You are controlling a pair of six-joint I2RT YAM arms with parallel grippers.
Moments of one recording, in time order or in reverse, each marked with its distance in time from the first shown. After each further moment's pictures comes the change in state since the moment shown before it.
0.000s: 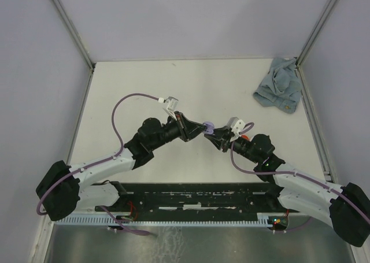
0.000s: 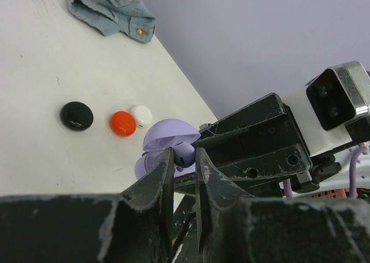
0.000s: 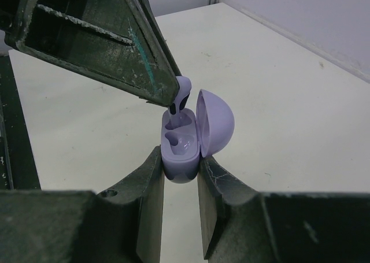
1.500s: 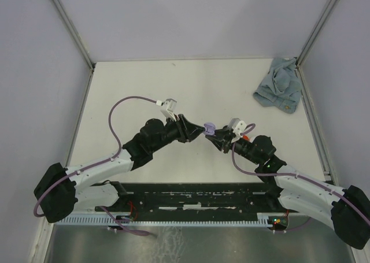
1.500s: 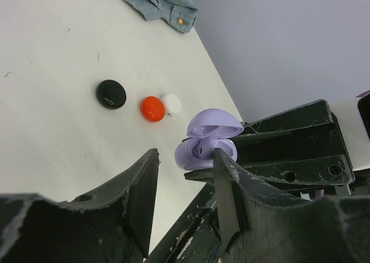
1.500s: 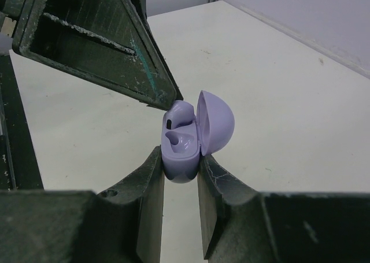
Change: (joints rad) left arm -0.021 -0.031 0.002 -0.158 -0.129 -0.046; right arm 0.000 -0.032 -0.018 -0.014 0.011 0.010
